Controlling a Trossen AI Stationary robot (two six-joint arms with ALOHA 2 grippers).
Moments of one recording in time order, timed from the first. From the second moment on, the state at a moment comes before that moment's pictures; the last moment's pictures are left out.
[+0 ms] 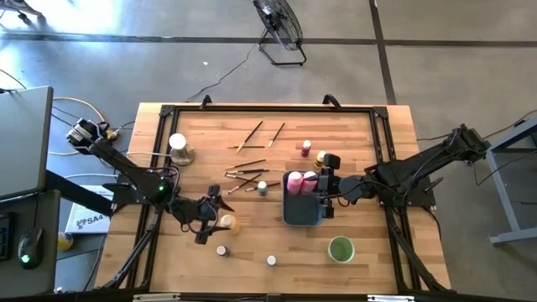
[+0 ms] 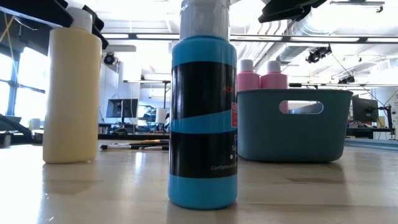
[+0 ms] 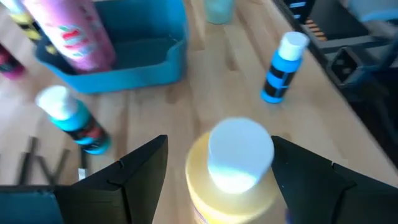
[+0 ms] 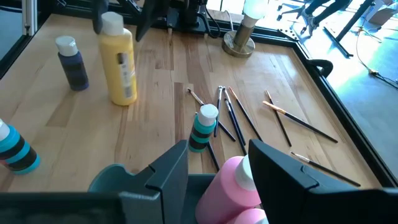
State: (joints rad) left arm -0.59 1.11 0.62 -0.05 -0.36 -0.24; right arm 0.37 1.18 0.88 -0.26 0.50 0.10
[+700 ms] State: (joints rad) left arm -0.59 1.11 0.62 -0.05 -0.38 -0.29; right arm 0.37 1.18 0.88 -0.26 0.49 0.10
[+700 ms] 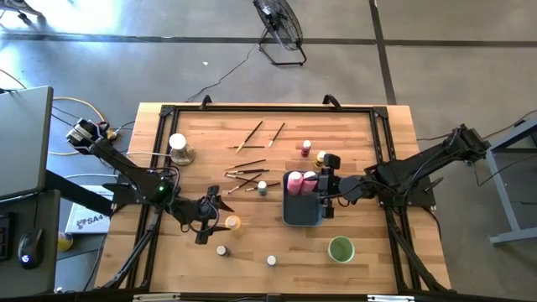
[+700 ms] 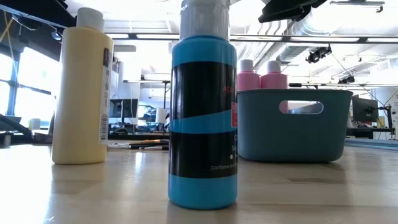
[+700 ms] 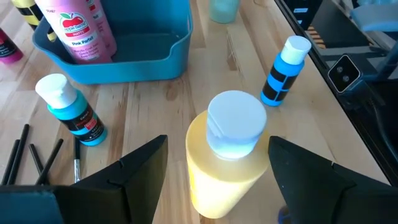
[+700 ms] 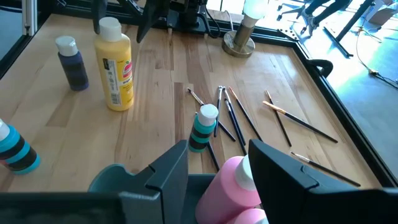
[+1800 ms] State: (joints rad) left arm -0.59 1.18 0.62 0.06 -0.40 -0.31; right arm 0.37 1.18 0.88 -0.26 0.50 0.08
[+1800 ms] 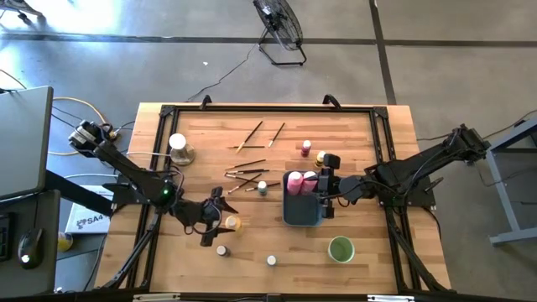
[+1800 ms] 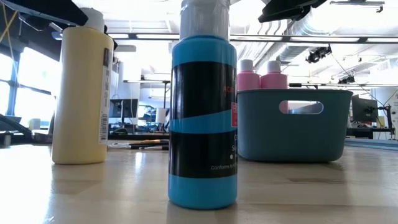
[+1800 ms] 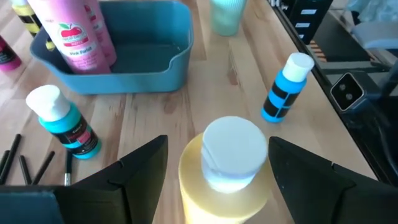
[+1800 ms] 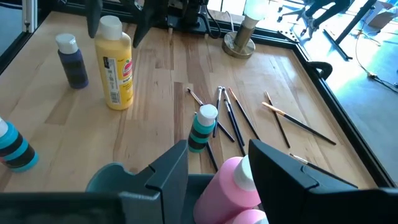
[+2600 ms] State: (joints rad) left arm -0.59 1.19 0.62 0.06 -0.42 -0.31; right arm 0.37 1.18 0.88 -0.25 0.50 0.08
